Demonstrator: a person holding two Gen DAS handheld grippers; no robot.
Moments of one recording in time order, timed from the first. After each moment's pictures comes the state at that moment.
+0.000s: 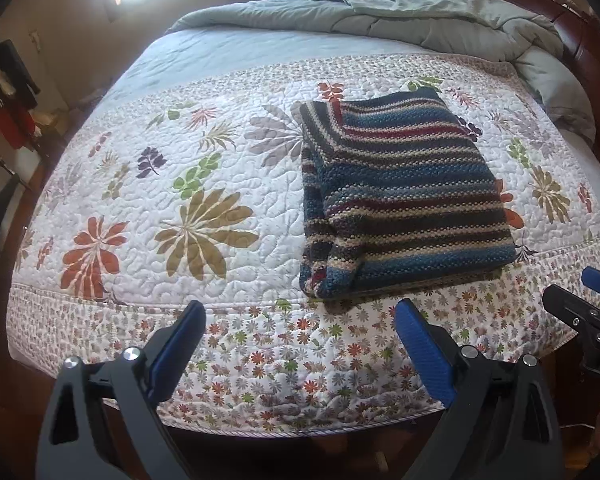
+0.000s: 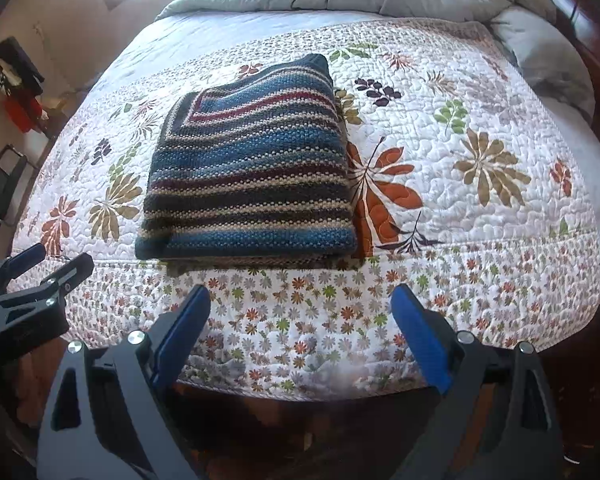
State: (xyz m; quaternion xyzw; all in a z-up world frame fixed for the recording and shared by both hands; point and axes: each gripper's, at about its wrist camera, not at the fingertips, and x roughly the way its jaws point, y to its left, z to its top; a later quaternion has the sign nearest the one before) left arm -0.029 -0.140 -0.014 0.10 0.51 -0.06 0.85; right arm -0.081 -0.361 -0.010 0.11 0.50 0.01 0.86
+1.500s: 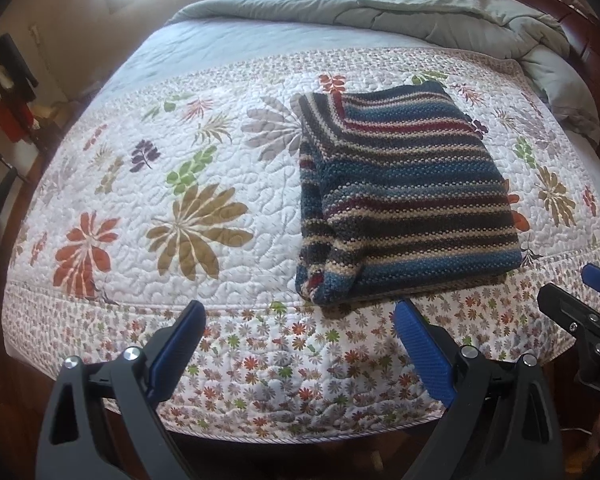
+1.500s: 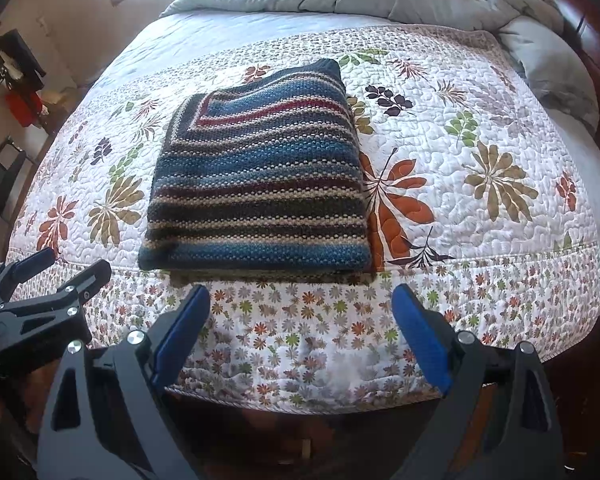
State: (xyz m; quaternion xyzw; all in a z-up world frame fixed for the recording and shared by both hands) left arm -0.016 -0.139 -0.026 0.09 0.52 -0.06 0.85; right arm -0.068 -0.350 -0.010 0.11 0.50 0.01 0.86
